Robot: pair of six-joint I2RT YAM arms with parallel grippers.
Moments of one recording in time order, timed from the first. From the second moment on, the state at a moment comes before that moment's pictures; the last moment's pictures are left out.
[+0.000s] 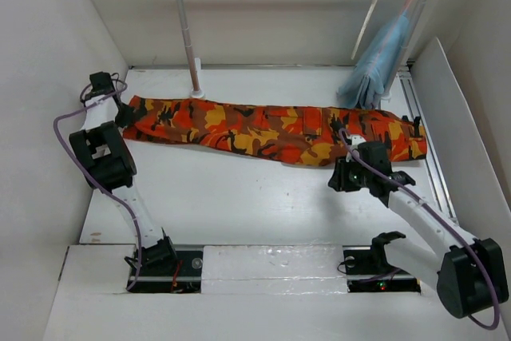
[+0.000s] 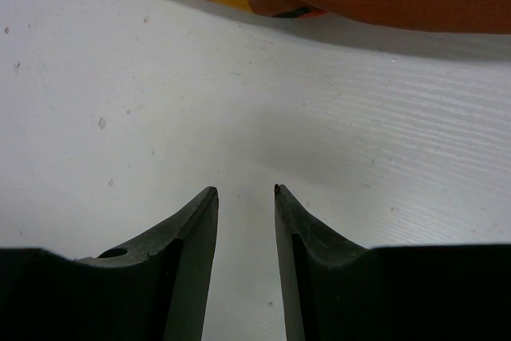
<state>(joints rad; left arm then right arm) 0.38 2.05 1.60 -0.59 -0.05 -0.77 0.28 0.98 0.54 -0.40 -0.23 0.24</state>
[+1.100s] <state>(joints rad) 0.38 2.07 1.52 -0.55 -0.07 -0.74 -0.19 0.97 0.61 -0.43 -0.28 0.29</state>
